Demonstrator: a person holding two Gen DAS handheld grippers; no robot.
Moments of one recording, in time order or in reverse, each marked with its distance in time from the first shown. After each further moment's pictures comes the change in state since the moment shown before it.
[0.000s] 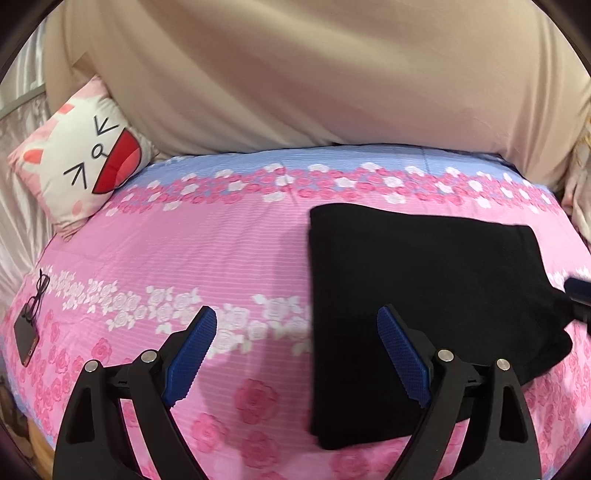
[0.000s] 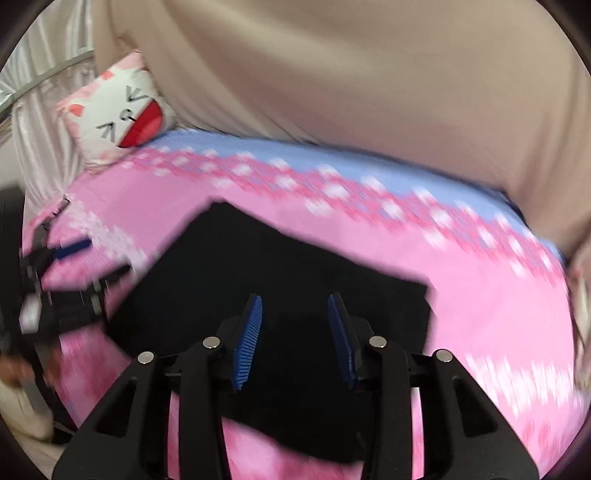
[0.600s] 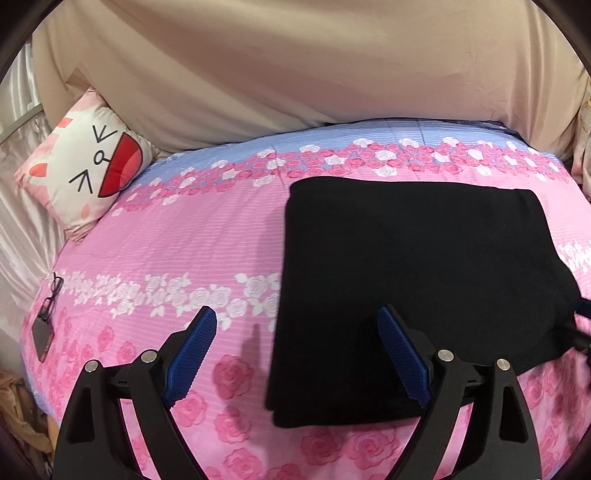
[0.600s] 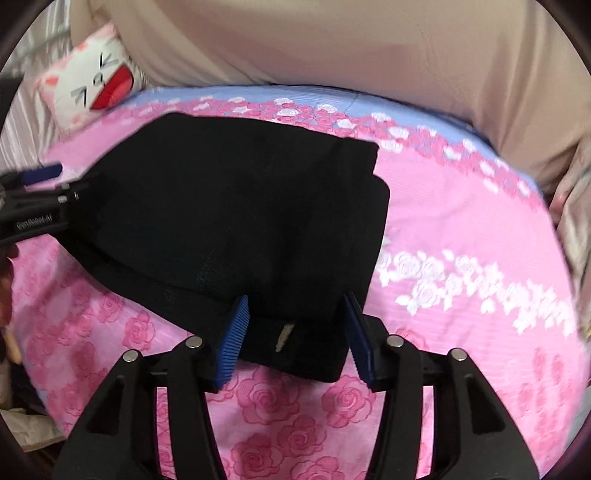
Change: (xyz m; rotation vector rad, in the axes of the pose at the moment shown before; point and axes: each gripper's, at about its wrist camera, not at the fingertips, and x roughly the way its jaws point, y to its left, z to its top) left arm 0.000 -0.032 -0.012 0.061 0.055 0.087; right arm 0.015 -0.040 -0.074 0.061 0.065 -0.018
